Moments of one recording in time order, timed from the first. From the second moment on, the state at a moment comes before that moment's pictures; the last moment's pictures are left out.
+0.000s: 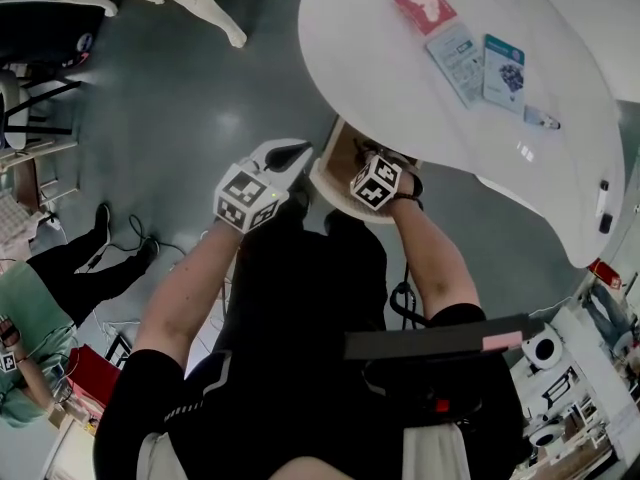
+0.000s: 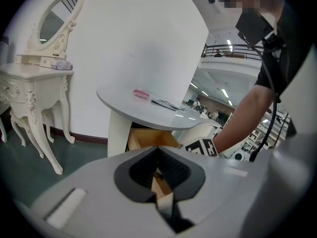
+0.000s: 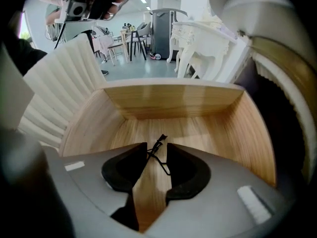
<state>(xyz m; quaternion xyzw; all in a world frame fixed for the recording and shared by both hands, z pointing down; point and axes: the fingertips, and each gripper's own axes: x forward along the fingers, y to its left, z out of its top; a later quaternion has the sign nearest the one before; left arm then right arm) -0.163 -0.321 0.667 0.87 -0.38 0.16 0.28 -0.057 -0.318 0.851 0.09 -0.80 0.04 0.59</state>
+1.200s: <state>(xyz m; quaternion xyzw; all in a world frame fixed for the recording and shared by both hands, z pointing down) -0.105 -0.284 0.490 0.87 -0.46 0.08 0.16 -0.028 -0.298 0.594 0.22 -0.91 -0.01 0.34</state>
